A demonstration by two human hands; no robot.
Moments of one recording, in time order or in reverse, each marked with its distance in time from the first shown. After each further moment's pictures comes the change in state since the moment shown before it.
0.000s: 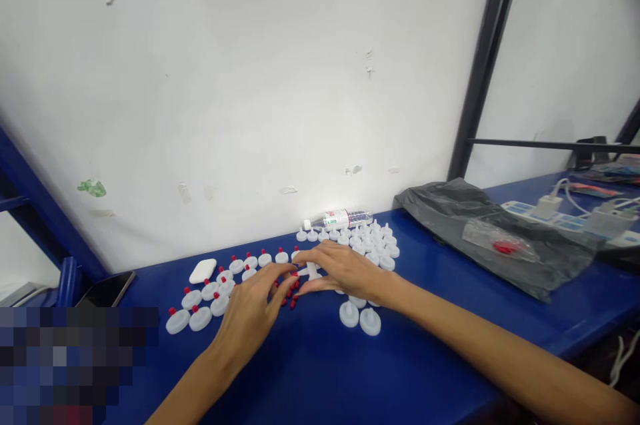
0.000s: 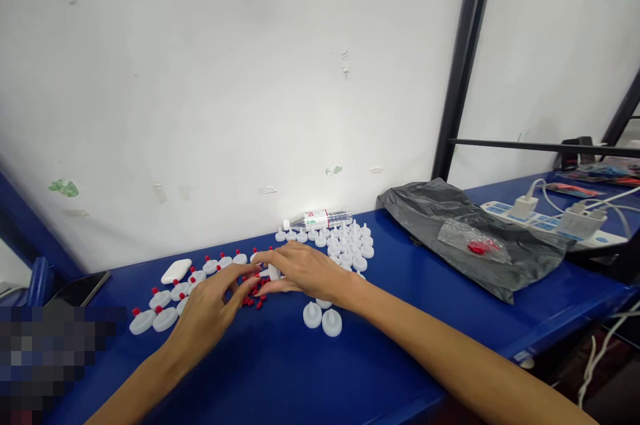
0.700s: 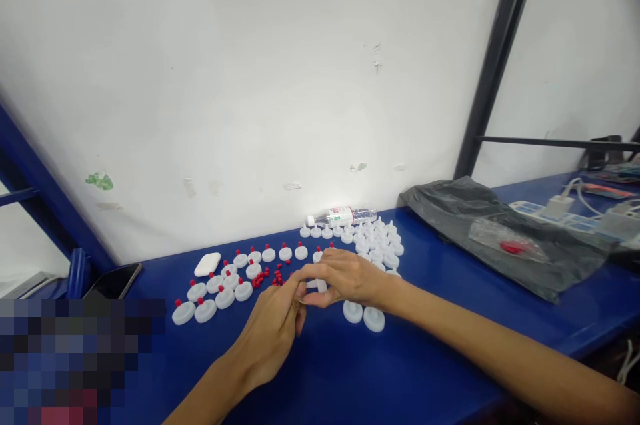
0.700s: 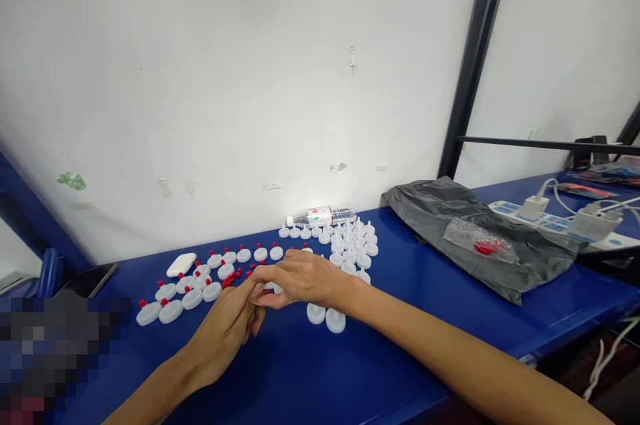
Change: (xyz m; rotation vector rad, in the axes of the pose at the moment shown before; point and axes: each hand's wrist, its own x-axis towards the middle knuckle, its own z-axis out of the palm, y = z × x) left_hand -0.015 0.024 0.006 -0.397 -0.305 -0.102; right_hand 0.000 -0.008 0.015 -0.208 0.318 -0.265
